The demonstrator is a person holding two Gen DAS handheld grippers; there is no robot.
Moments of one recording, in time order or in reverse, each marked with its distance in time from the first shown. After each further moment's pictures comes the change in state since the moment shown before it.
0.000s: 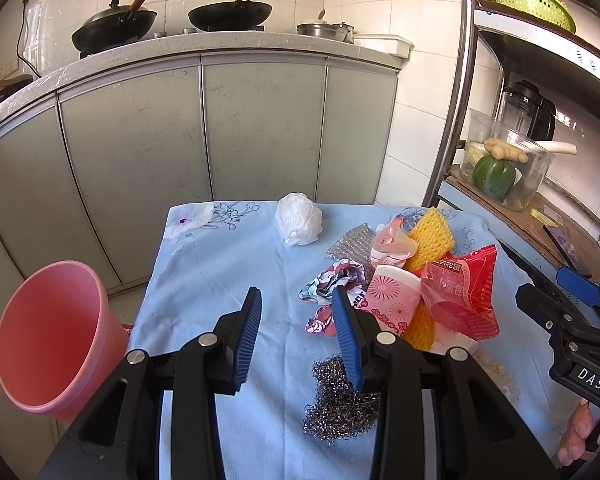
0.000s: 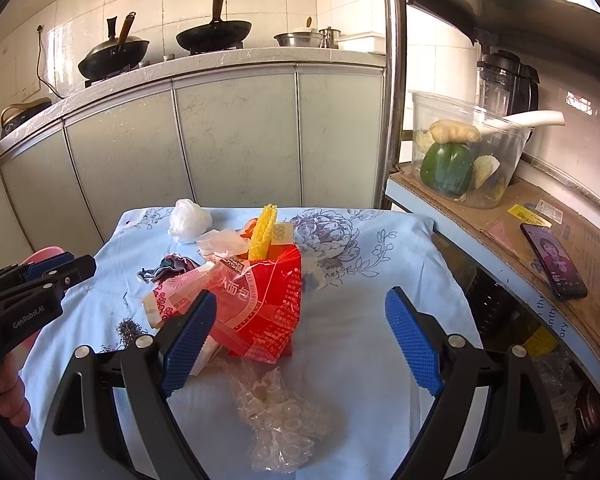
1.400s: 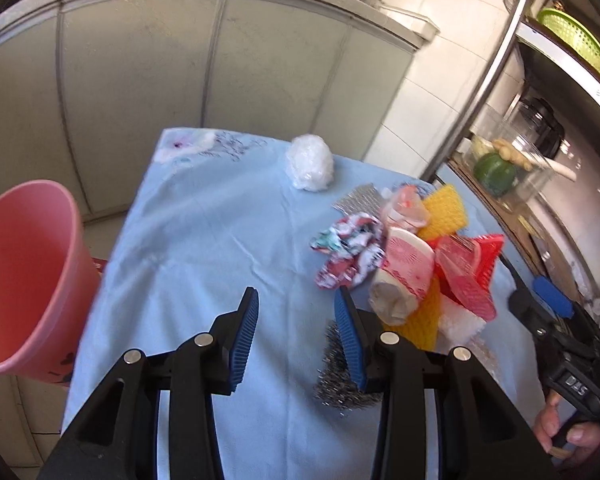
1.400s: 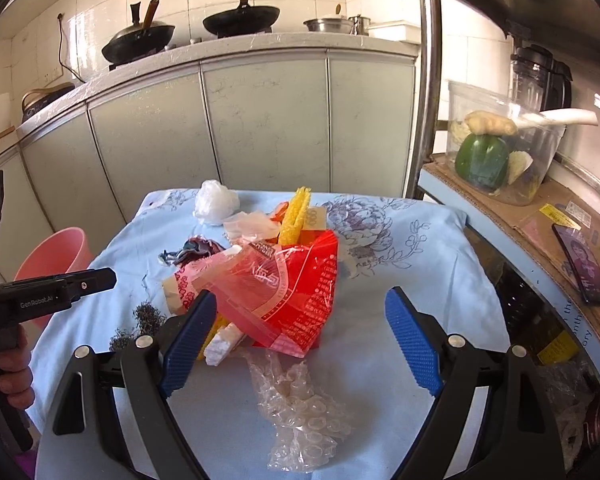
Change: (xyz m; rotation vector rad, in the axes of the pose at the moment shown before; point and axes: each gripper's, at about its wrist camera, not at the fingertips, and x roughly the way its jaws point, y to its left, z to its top) left arm 0.030 0.043 -0.018 -0.165 0.202 -0.165; right arm 0.016 0.009 -0.003 -0.045 0.064 0.106
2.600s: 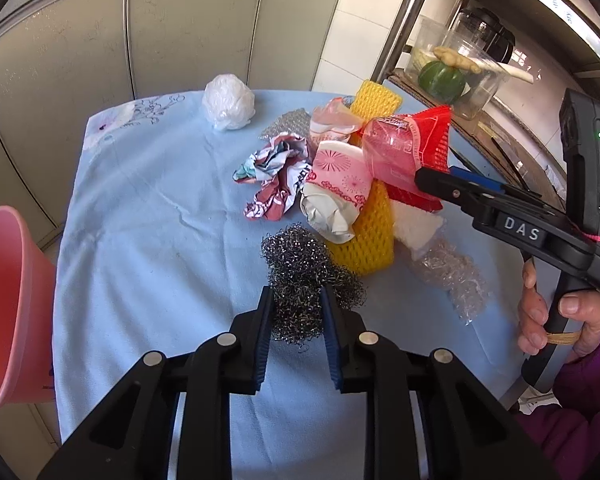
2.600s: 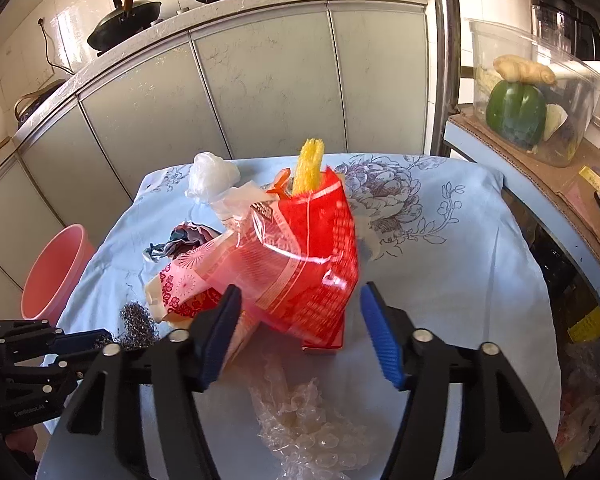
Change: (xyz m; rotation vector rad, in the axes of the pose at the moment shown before) left arm 0.010 -0.037 -0.021 0.219 0.182 -0.080; right arm 0.050 -0.012 0.009 0.076 0.153 0.089
